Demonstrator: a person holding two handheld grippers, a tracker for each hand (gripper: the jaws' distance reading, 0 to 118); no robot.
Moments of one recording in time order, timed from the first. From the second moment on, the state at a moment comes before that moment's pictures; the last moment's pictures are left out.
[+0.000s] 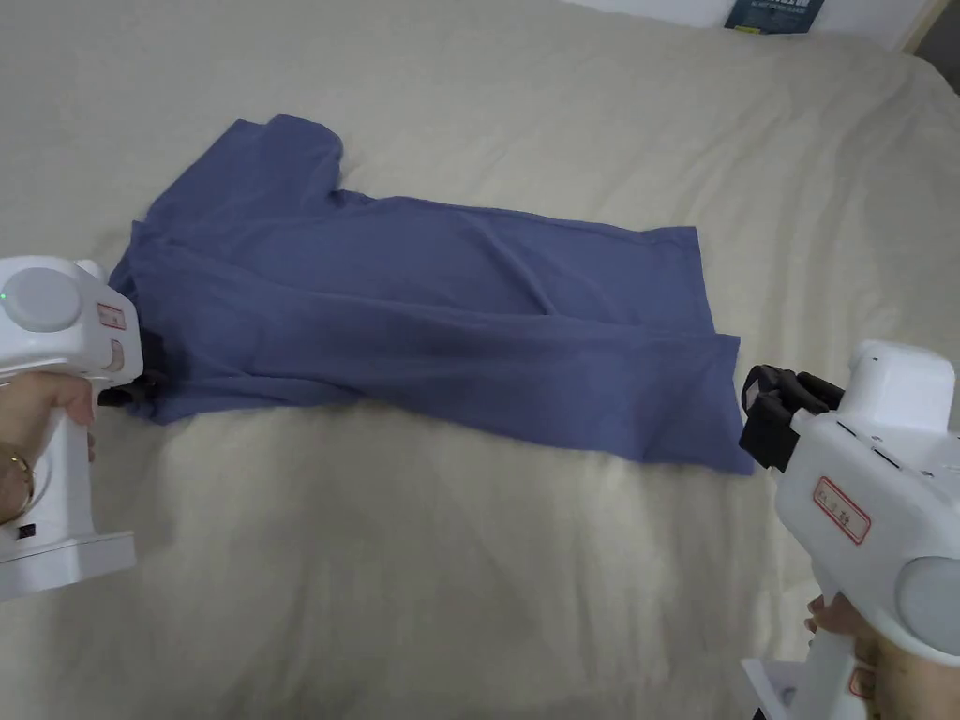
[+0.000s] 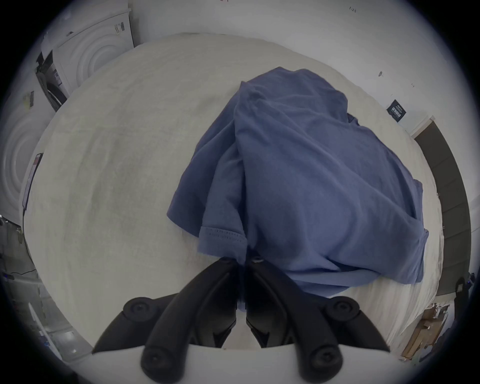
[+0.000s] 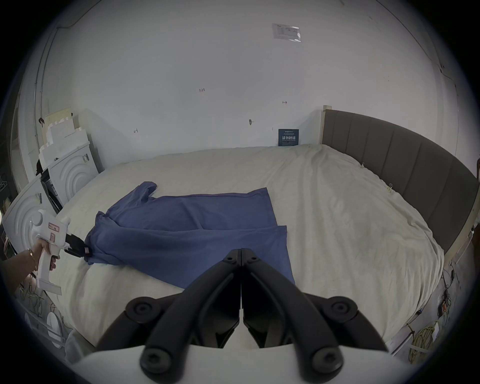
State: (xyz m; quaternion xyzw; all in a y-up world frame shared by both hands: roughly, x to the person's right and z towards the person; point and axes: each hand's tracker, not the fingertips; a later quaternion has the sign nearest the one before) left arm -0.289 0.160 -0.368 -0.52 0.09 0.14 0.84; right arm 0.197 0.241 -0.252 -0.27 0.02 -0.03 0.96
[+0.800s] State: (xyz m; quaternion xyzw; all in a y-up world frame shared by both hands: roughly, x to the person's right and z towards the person) left arm -0.285 0.201 -0.335 -0.46 0.08 0.15 0.87; right arm 0.260 0.154 -0.388 -0.56 -0.05 -0.09 0.82
